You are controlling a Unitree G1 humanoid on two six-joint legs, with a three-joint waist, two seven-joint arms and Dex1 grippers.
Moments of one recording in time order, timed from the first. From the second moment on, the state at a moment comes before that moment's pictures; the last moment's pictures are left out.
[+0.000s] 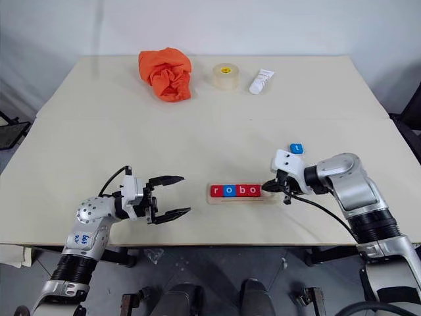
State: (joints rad) left arm -0.31 0.45 0.00 0.20 -0.36 -0.18 -1.13; right arm -0.62 -0.83 0.17 0.16 0.11 0.42 1.28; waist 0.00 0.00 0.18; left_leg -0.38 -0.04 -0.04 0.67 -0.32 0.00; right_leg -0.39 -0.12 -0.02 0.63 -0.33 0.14
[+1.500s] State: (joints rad) left arm -0.33 0.46 0.02 0.25 -0.36 -0.19 -1.19; right arm -0.78 -0.59 -0.14 0.60 0.17 0.43 0.57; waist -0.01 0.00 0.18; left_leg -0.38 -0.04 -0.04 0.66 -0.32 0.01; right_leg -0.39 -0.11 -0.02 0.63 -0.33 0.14
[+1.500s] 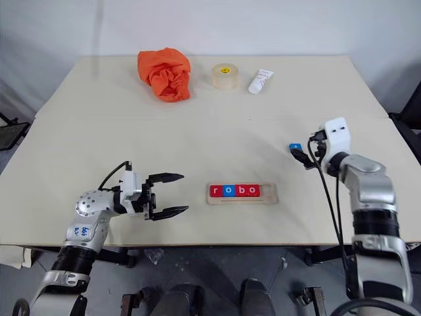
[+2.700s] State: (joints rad) left arm -0.36 0.48 0.00 0.26 -0.37 -0.19 -1.24; right arm -0.27 -0.46 -0.26 -0.35 0.35 0.90 0.30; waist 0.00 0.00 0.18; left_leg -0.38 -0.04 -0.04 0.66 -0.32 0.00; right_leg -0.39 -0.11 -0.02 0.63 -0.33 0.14
